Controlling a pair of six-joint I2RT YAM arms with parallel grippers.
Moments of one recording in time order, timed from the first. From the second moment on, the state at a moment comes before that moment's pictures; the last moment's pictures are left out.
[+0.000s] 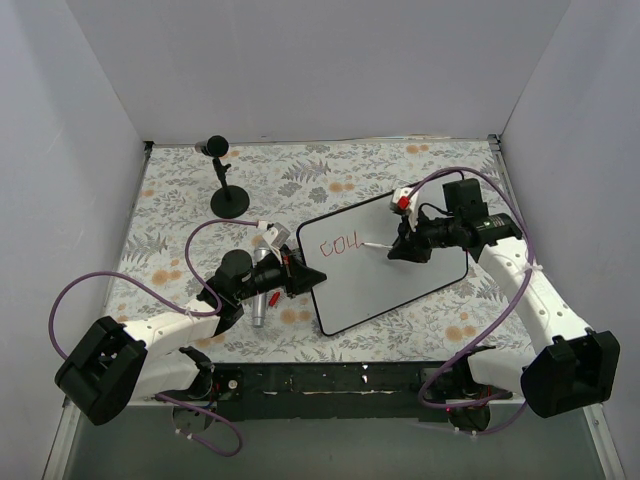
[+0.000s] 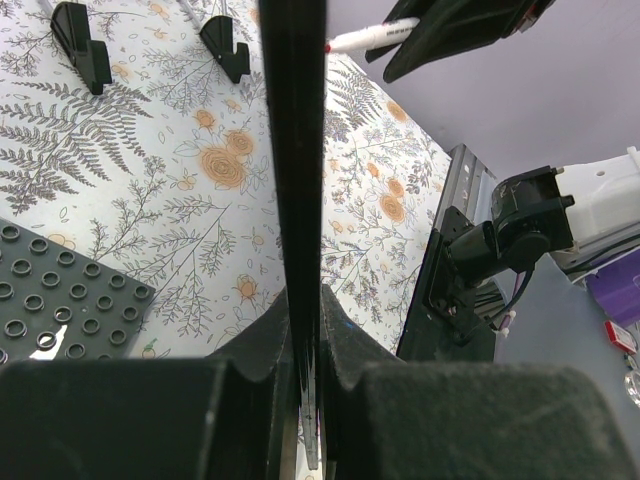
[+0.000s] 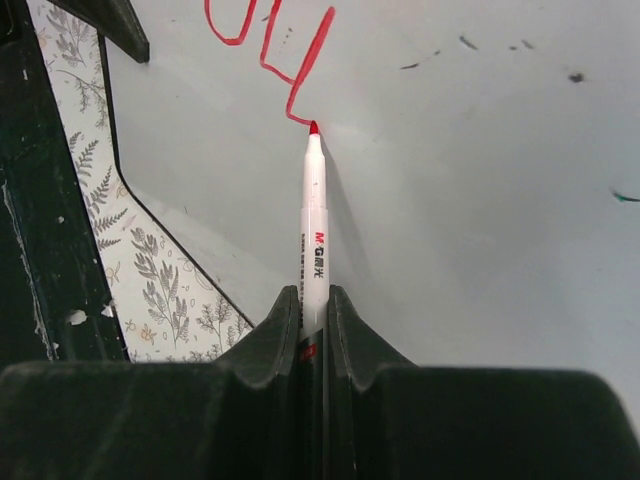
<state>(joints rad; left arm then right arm) -0.66 1.14 0.35 0.72 0.49 -0.54 0.30 1.19 1.03 -0.75 -0.80 -0.63</state>
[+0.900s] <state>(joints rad) -0.66 1.14 0.35 0.73 0.50 -0.51 0.25 1.10 1.08 -0.76 -0.88 -0.66</state>
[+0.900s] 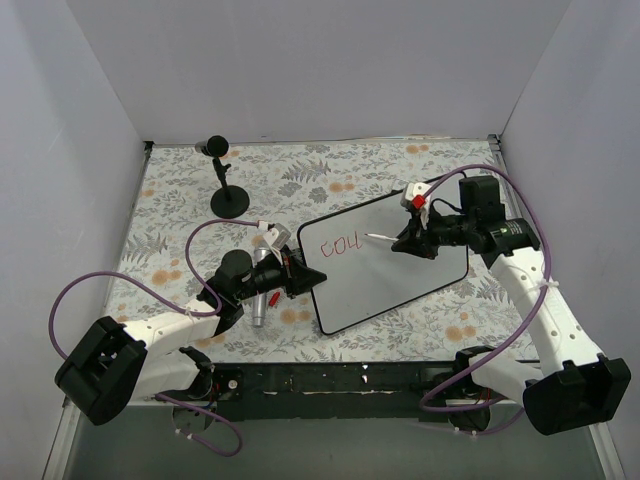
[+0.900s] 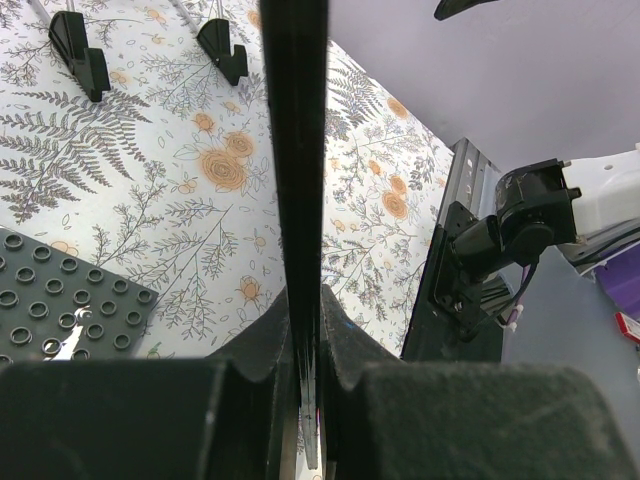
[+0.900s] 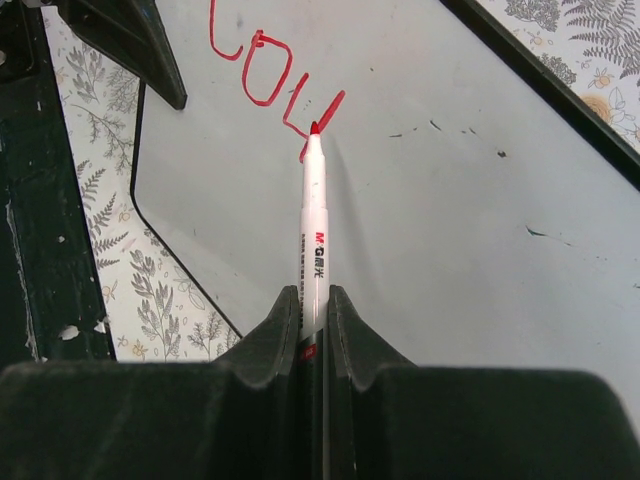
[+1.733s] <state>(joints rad) -0.66 1.14 0.35 0.72 0.50 -0.51 0.22 1.09 1.05 -0.74 -0.88 -0.66</state>
